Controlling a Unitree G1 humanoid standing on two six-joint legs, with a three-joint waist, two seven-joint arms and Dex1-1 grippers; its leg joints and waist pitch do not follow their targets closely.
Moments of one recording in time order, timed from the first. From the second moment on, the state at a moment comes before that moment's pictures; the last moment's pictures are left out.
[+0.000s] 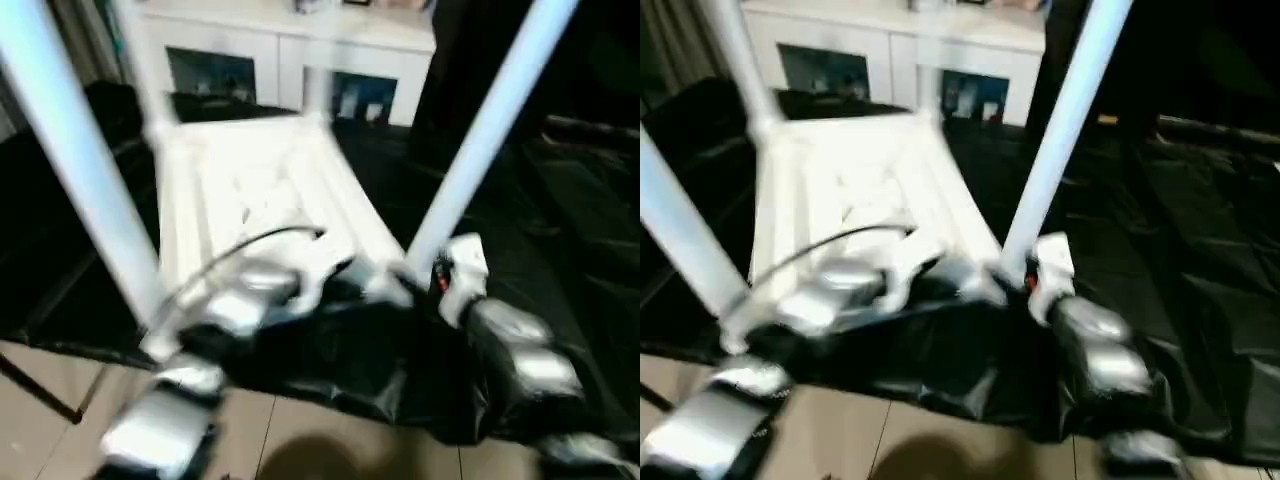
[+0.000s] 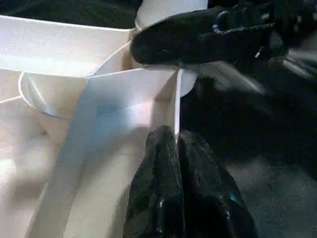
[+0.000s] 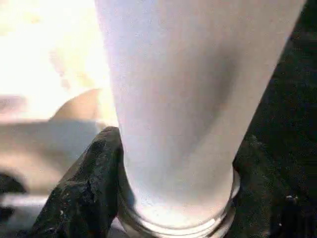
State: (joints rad) left arm -0.75 0.01 -0.22 0.84 0.07 0.23 -0.78; right arm -0.45 -0.16 -0.07 0.63 0.17 0.08 0.33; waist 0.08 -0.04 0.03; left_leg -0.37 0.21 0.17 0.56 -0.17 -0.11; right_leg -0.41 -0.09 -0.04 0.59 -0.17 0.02
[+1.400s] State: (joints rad) left arm -0.68 0.25 -0.28 0.70 -0.01 0.24 -1.31; right arm -0.31 -0.44 0.10 0.39 0.24 0.12 1.05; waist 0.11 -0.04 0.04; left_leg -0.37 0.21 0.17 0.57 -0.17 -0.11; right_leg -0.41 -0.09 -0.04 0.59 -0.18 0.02
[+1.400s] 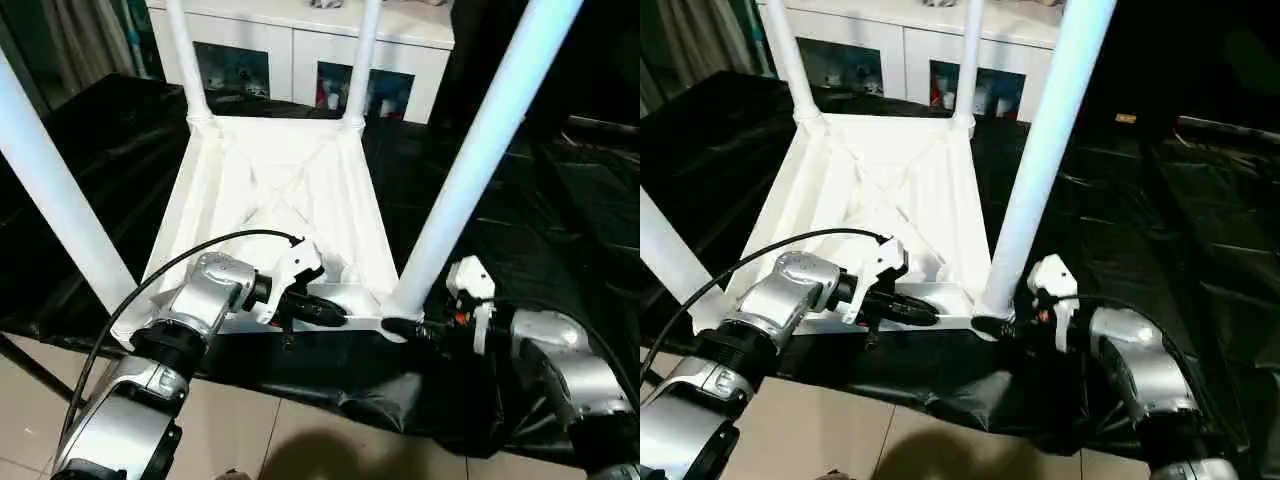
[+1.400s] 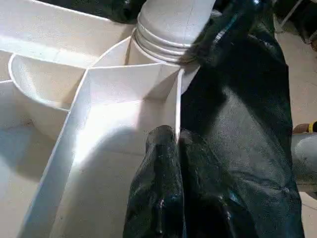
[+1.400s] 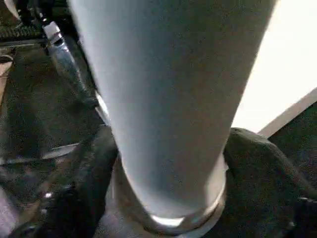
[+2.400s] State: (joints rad) left arm -0.81 -0.01 -0.21 0.93 0.05 0.22 -0.67; right arm -0.52 -0.10 -0.08 0.73 0.16 0.03 0.20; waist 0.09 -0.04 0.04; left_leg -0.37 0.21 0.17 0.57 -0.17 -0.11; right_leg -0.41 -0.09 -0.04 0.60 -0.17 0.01
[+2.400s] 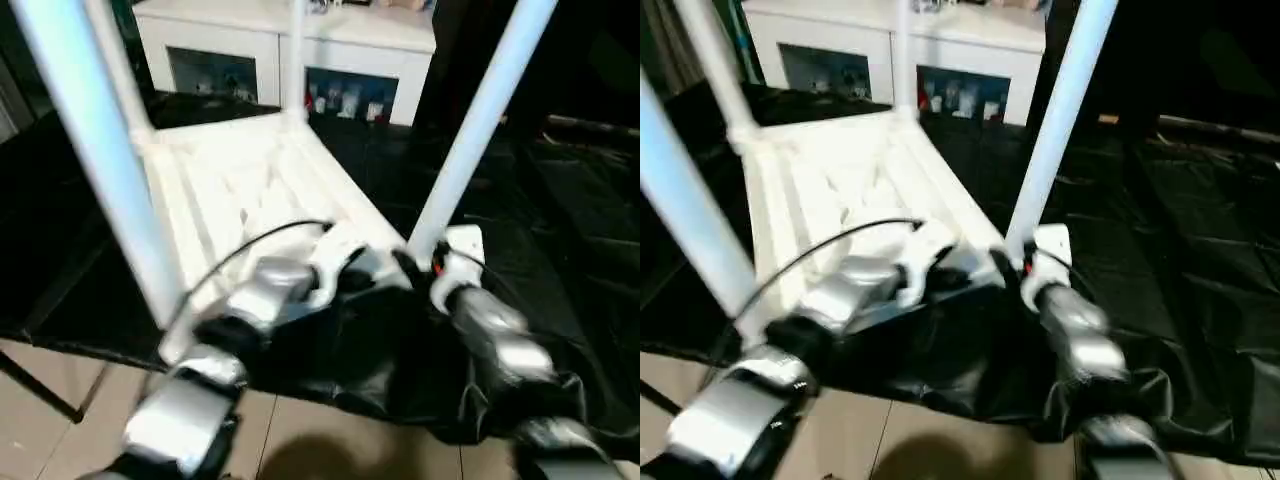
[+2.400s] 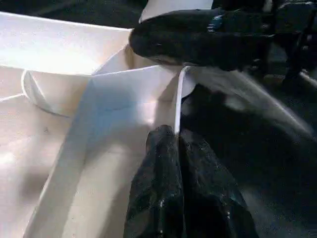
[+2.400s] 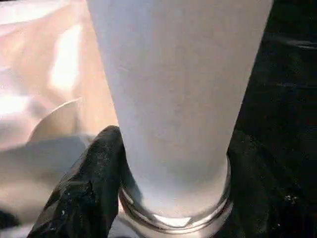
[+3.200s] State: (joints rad) left arm -0.79 0.13 -0.27 0.87 0.05 0.18 -0.99; right arm -0.30 -0.45 0.01 0.51 0.23 0.02 0.91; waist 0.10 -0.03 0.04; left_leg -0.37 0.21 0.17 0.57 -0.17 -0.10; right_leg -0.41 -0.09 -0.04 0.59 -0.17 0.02
